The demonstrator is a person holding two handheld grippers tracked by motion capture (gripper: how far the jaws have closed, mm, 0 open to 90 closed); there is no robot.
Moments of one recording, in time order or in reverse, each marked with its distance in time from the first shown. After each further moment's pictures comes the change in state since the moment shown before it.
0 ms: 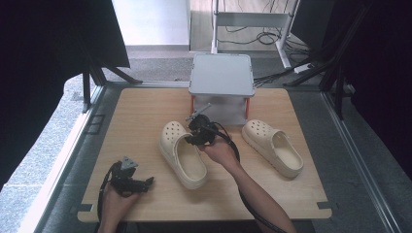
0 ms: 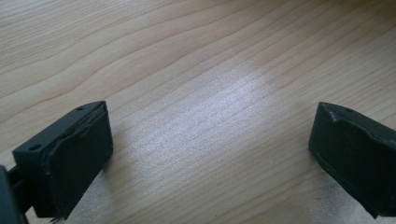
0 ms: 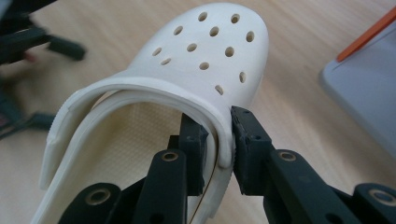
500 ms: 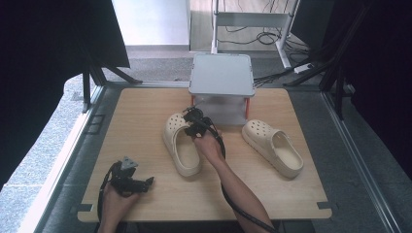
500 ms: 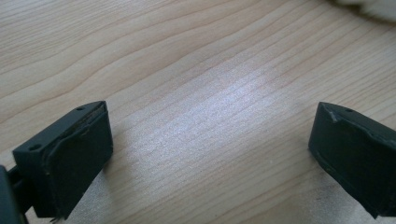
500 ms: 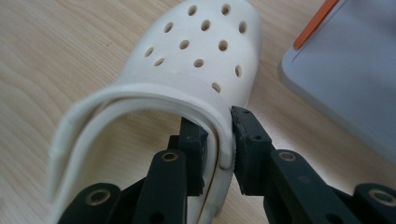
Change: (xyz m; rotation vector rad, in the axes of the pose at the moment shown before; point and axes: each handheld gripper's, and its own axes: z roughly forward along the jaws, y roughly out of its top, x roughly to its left) left arm 0.000 0.000 0.000 0.001 -0.001 -0.002; right arm -0.031 0.019 0.057 0.048 -0.153 0.185
